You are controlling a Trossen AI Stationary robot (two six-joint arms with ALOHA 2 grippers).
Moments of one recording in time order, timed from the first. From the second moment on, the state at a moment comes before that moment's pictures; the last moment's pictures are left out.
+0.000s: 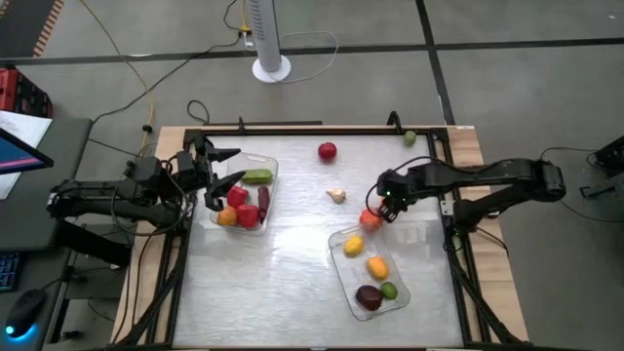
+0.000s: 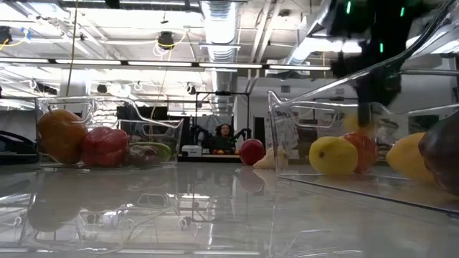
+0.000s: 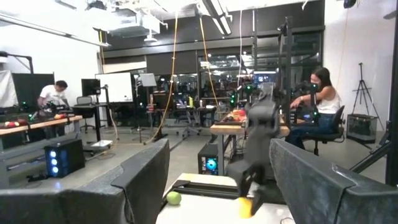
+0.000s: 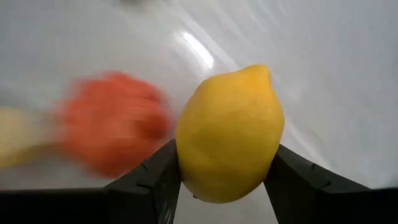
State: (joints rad) left arm 0.03 0.58 0.59 0.26 -0.24 0.09; right arm -0.10 1.21 0.84 -0.94 0.21 0.59
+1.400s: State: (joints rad) left arm 0.03 0.58 0.59 0.26 -0.23 0.07; right arm -0.02 1.15 0.78 -0.84 0.27 0.45
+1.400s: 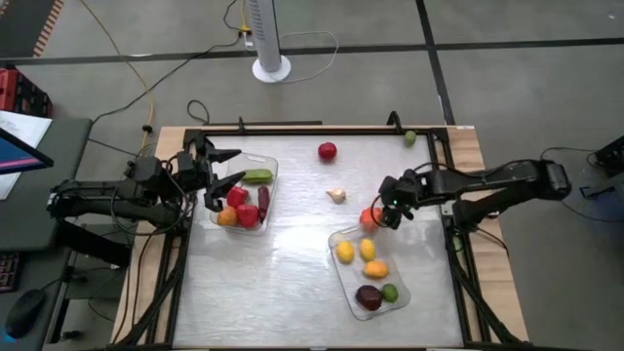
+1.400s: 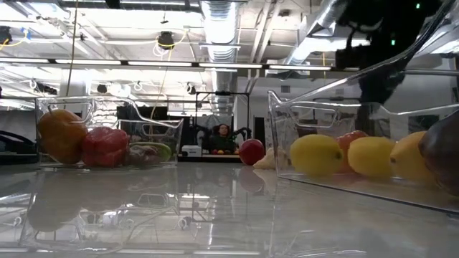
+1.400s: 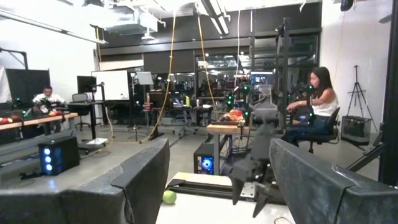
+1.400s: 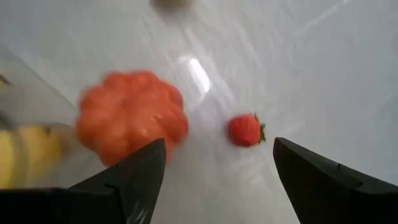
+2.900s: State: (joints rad) left arm 0.03 0.58 0.59 0.26 -0.23 0.08; right arm -0.25 1.36 0.61 -0.42 0.13 0.31
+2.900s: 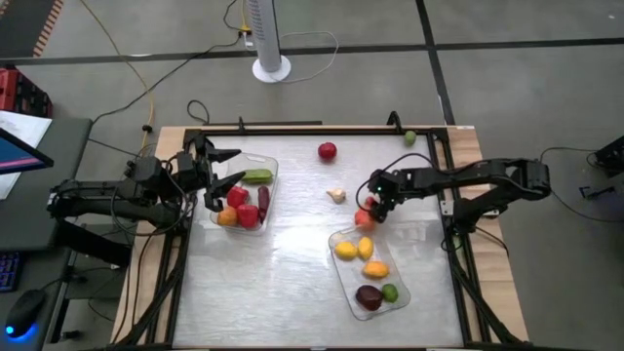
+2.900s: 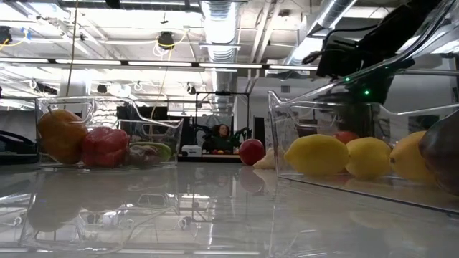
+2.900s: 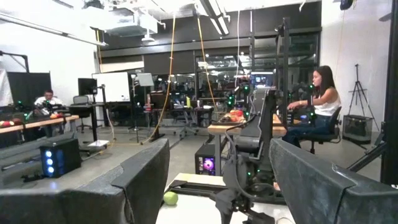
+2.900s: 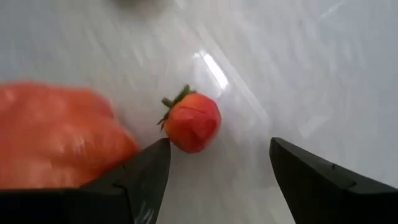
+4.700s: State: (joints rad) left arm 0.03 0.58 0.59 0.26 -0.23 0.08; right arm -0.32 1.36 0.67 -0.45 0.02 0.26
